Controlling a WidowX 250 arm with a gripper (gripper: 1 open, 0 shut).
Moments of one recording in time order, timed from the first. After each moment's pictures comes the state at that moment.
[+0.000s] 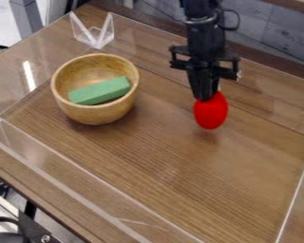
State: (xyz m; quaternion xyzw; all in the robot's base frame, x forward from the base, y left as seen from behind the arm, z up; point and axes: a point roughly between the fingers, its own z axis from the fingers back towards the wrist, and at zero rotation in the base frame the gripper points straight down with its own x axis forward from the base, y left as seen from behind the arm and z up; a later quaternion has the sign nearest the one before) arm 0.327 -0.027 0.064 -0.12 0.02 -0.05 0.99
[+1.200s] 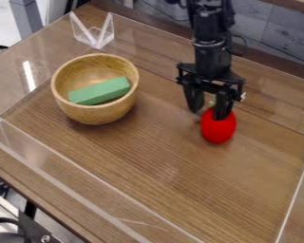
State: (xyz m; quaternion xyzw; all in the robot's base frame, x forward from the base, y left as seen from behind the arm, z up) arm 0.330 -0.032 0.034 -0.09 0.04 -0.06 0.99
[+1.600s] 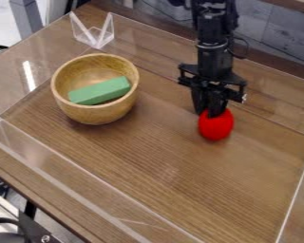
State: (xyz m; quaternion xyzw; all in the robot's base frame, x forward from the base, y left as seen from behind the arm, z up) arm 0.334 -0.028 0.030 -0.07 0.04 -0.05 1.00
